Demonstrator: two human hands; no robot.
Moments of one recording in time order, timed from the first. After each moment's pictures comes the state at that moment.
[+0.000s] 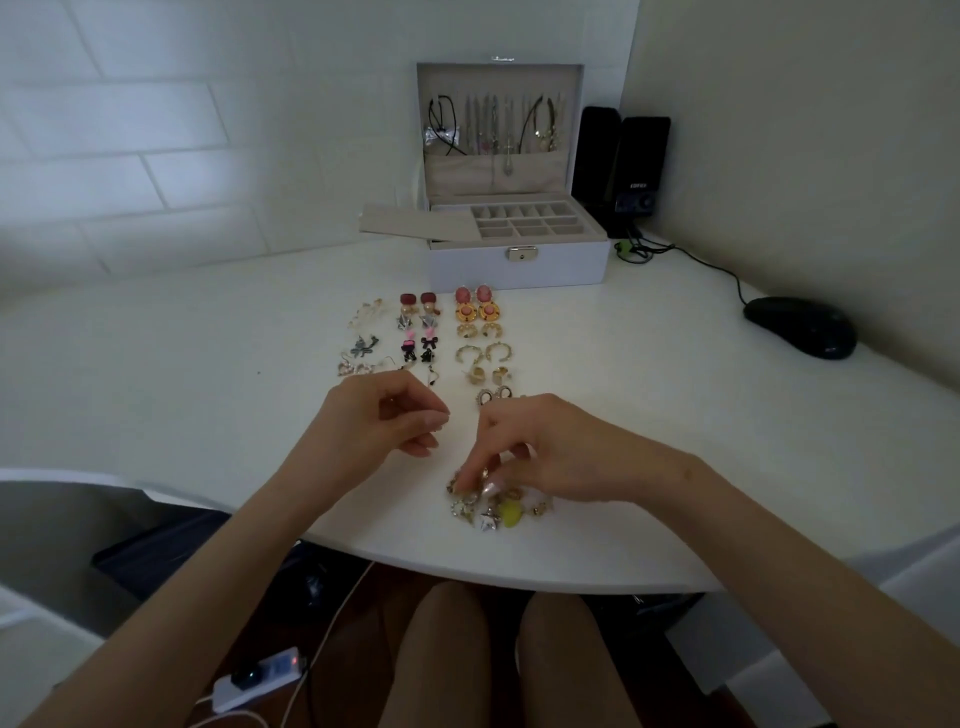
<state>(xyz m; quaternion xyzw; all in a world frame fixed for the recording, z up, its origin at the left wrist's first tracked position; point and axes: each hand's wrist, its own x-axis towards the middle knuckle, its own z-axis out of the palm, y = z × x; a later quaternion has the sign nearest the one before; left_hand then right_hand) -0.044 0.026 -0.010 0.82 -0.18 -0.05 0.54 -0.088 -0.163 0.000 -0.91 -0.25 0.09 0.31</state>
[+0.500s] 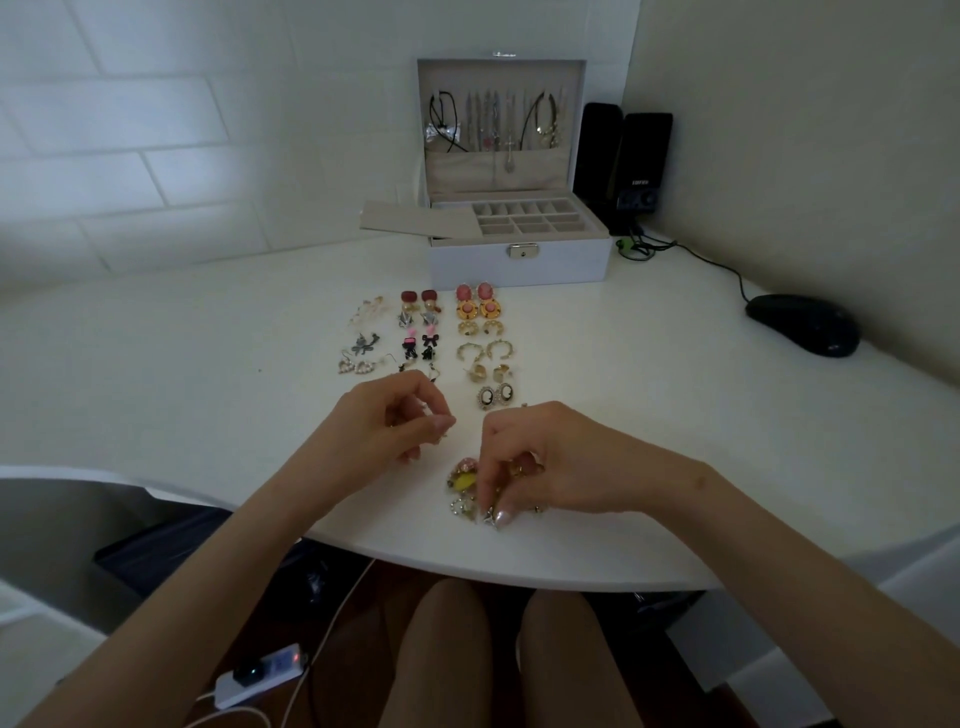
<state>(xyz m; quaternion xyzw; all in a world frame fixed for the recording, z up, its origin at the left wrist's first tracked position) -0.045 0.027 -0.012 0.85 -0.21 -0.07 0.49 -0.095 -0.166 -0.004 -0.89 -0.26 0.11 0.35</state>
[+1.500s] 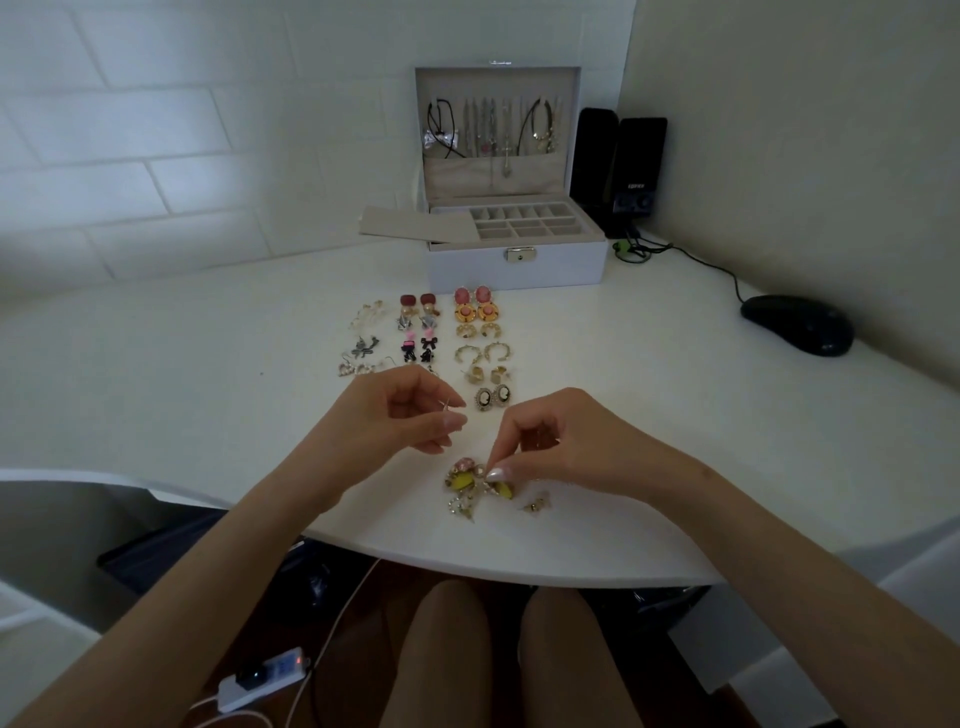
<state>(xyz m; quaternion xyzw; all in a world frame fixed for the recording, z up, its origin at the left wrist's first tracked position) -0.052 0.020 0.000 0.80 -0.19 -0.11 0.56 -0.099 -0.174 -0.002 -0.86 -0.15 0.09 0.47</state>
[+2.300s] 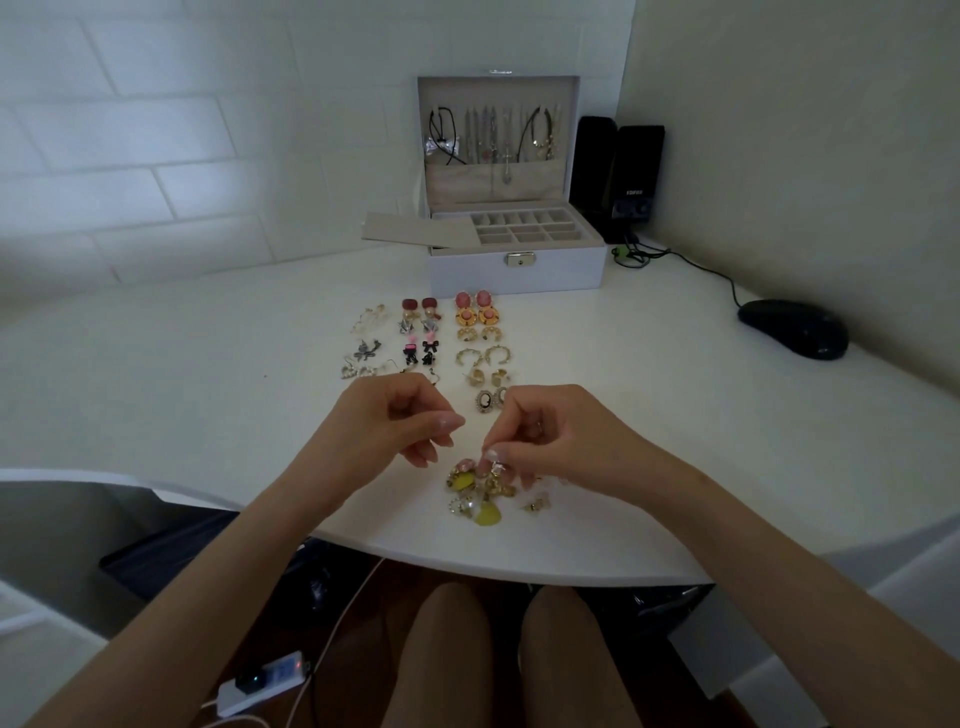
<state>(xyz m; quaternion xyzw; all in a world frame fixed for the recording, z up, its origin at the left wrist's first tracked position) -0.055 0.022 0.000 0.81 -0.20 -0.08 0.54 -0.100 -0.171 -0.007 -0.82 -0.14 0.05 0.56</state>
